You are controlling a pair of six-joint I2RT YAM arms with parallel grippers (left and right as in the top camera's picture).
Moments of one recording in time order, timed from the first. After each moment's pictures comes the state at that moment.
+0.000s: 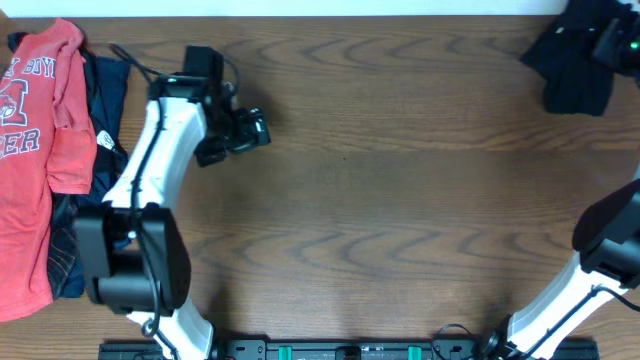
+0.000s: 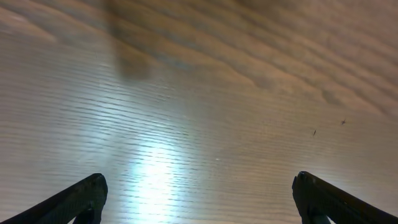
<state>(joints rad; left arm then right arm) -0.08 1.86 1.48 -1.02 0.20 -0.36 -0.45 2.09 2.10 -0.89 -0.24 0.10</state>
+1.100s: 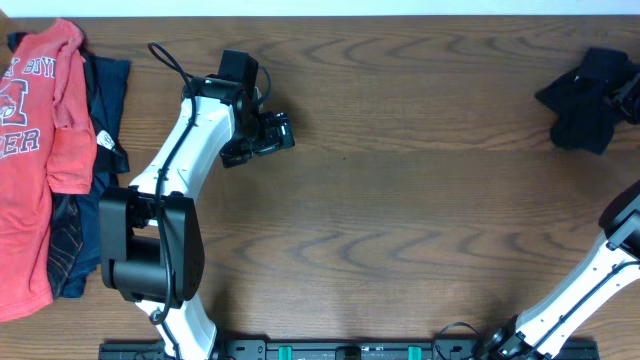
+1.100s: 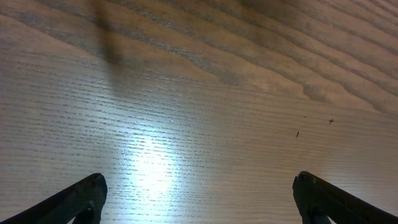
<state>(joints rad) -0.18 1.91 1.48 -0.96 0.20 -0.44 -0.66 2.40 2.12 -0.82 -0.51 0.10</state>
